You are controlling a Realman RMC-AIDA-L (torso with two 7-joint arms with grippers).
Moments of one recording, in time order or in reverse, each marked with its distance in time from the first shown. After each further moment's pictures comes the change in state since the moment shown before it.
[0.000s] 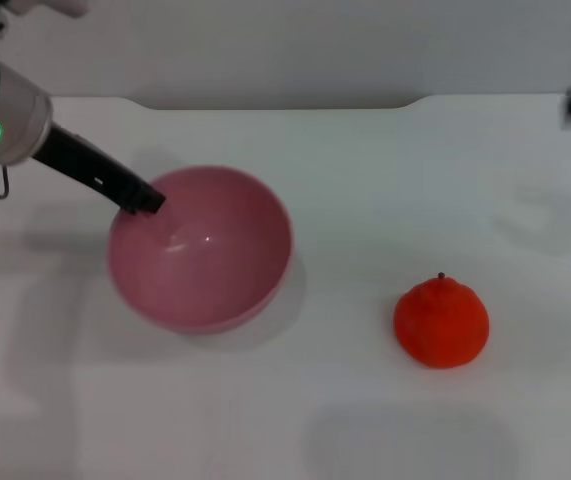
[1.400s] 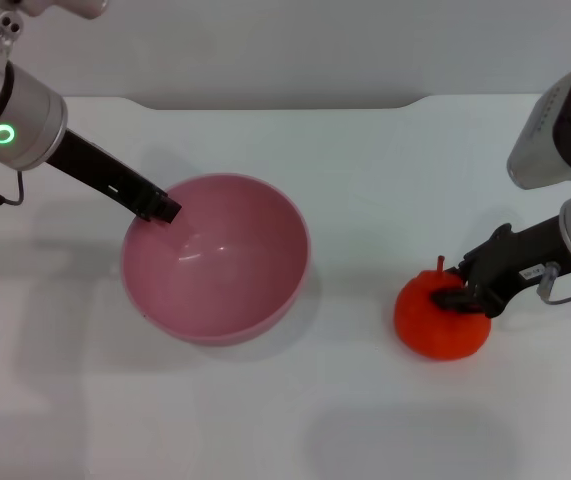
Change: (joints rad) left arm -0.028 -0.017 -0.028 -0.019 0.000 0.037 -0.004; right arm 0.101 0.059 -0.531 0.416 -0.328 0.344 -0.025
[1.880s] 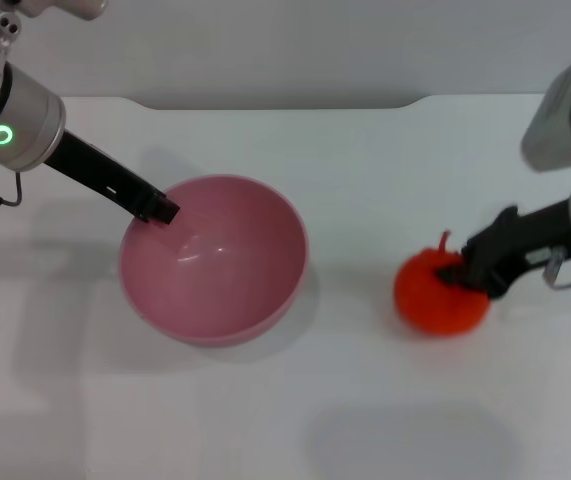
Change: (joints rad) left arm 0.001 0.002 0.000 -0.002 0.000 0.001 0.000; right arm -0.029 0.002 0.010 -0.080 0.018 -0.008 0.016
